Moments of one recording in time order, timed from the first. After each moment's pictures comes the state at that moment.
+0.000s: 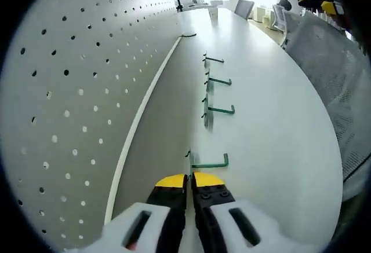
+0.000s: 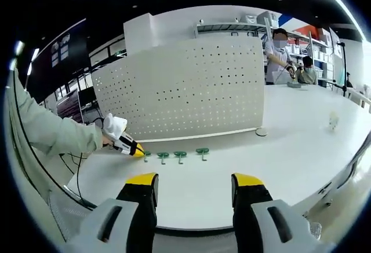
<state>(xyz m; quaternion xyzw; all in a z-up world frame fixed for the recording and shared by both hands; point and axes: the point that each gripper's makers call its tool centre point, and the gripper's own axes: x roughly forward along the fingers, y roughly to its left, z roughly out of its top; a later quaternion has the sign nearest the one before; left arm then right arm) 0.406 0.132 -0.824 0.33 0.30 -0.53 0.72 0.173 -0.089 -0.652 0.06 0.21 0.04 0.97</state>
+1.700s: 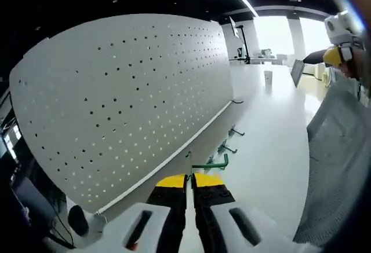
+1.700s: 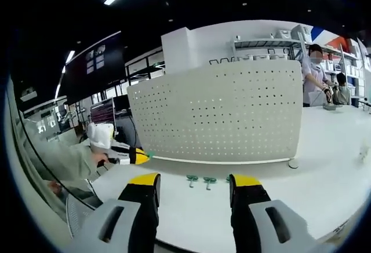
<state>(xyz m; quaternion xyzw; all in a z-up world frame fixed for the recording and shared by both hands) 0.334 0.154 -0.691 0.17 0.16 -0.36 0.90 0.202 -0.059 -0.604 0.05 0.14 0.19 0.97</state>
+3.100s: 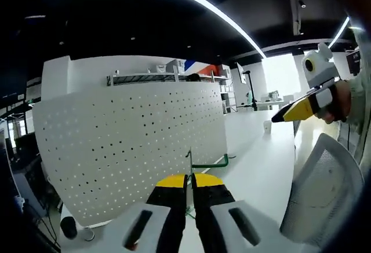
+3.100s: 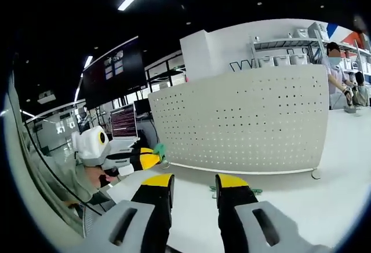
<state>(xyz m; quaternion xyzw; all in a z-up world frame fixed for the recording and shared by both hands) 0.276 0.109 -0.604 0.08 0.02 -0.36 0.93 0.211 -0.019 -0.577 0.07 0.12 0.27 0.95</state>
